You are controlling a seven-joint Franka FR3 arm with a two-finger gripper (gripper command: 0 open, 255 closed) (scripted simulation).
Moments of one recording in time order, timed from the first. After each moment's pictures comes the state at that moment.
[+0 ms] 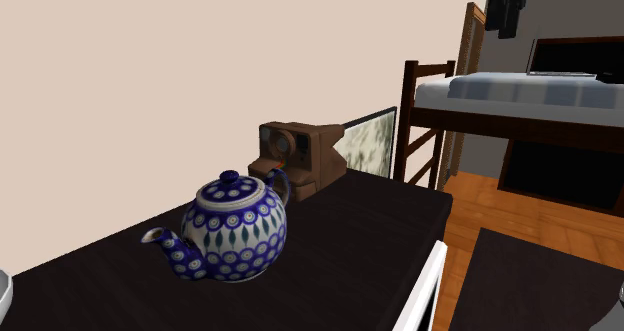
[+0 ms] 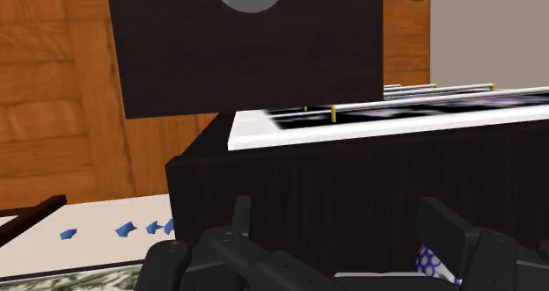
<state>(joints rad) 0.00 -0.83 -0.01 -2.31 0.06 1.43 0.09</state>
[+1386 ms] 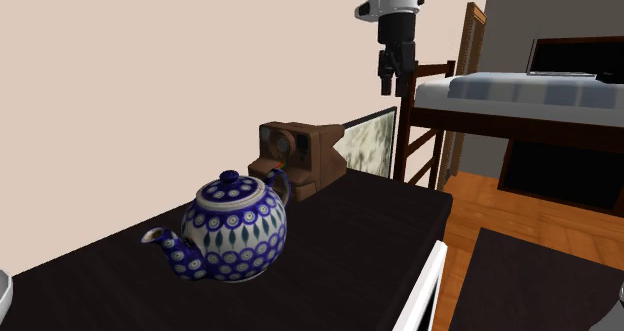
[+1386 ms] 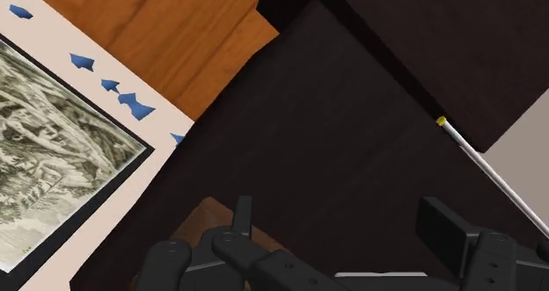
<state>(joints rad) 0.19 -0.23 -0.37 -2.12 -0.04 1.82 -0.88</state>
